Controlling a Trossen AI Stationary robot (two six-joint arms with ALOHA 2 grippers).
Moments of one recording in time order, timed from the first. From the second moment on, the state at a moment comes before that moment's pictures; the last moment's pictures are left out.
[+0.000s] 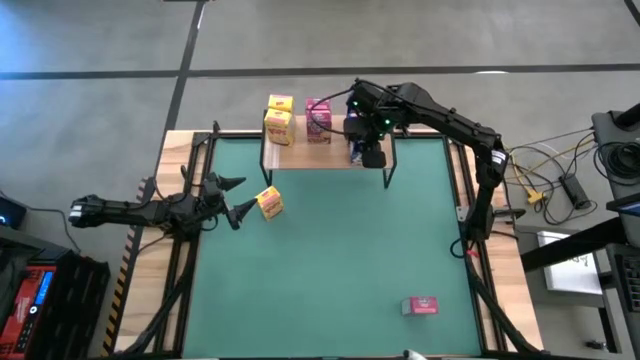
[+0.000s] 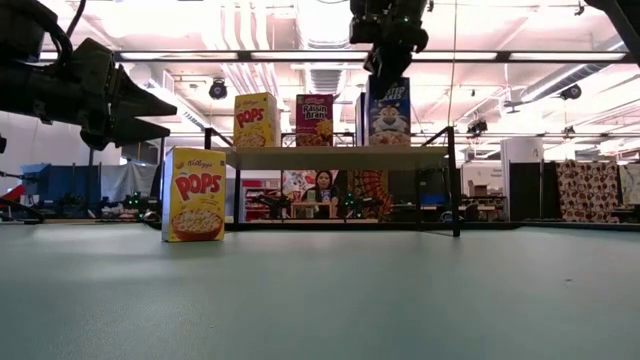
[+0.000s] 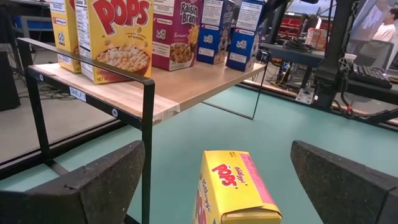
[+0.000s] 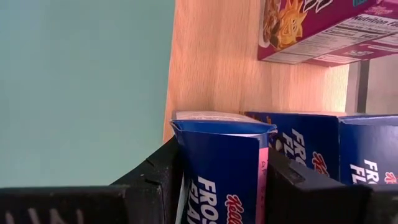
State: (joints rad) left arm -0.06 0.15 0.03 0.04 -0.58 -0.19; right arm -0.48 1.85 2.04 -1.34 -0.08 -0.59
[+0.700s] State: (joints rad) left arm -0.06 0.15 0.03 0.04 -0.58 -0.19; right arm -0.48 1.85 2.04 -1.32 -0.08 -0.66
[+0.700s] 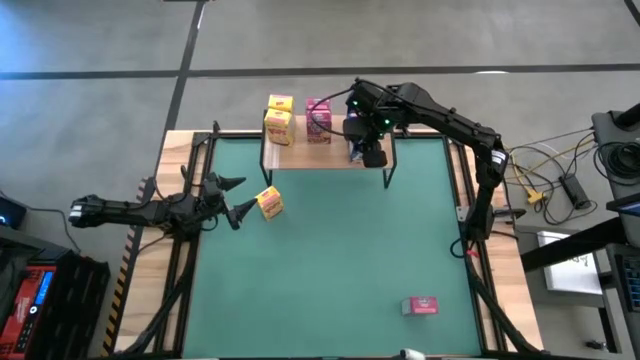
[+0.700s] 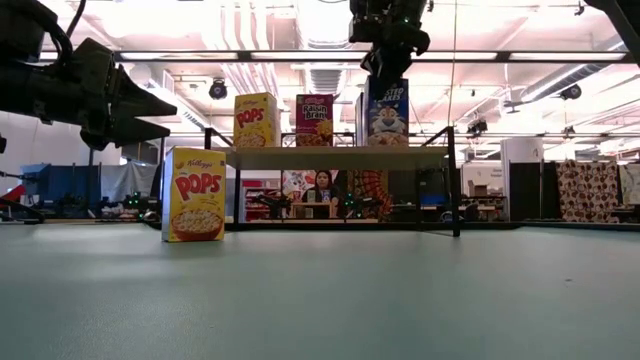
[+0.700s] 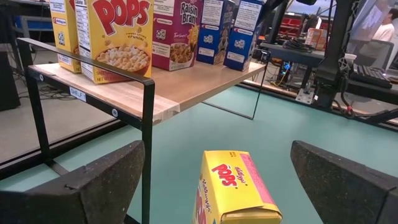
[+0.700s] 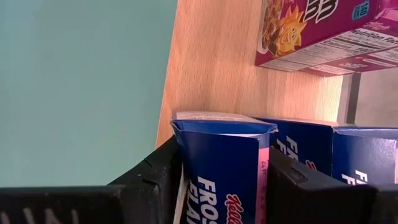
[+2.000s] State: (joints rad) left arm -0.06 0.15 0.03 0.04 -0.58 -0.19; right arm -0.47 1.69 2.04 -1.30 -0.08 -0.49
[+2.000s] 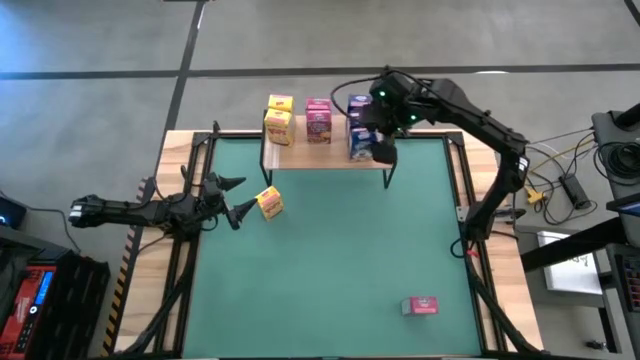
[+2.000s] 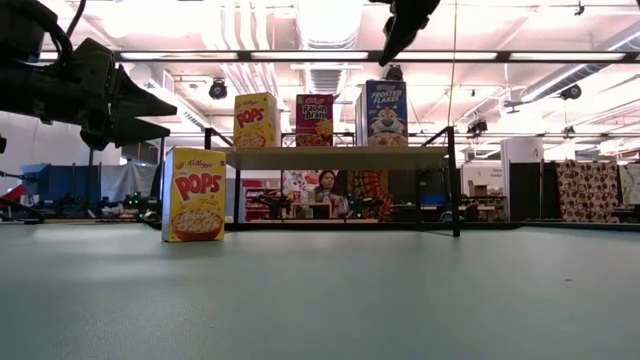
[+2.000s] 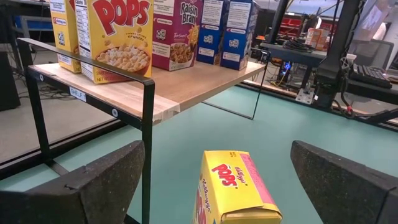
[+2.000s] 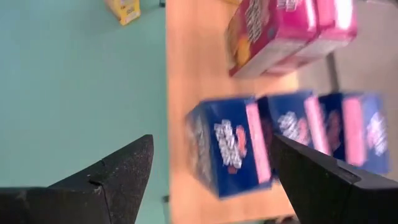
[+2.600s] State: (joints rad) left arm -0.06 0.15 0.03 0.04 -0.58 -0.19; right arm -0.13 1.68 1.86 -1.50 -0.18 -0.10
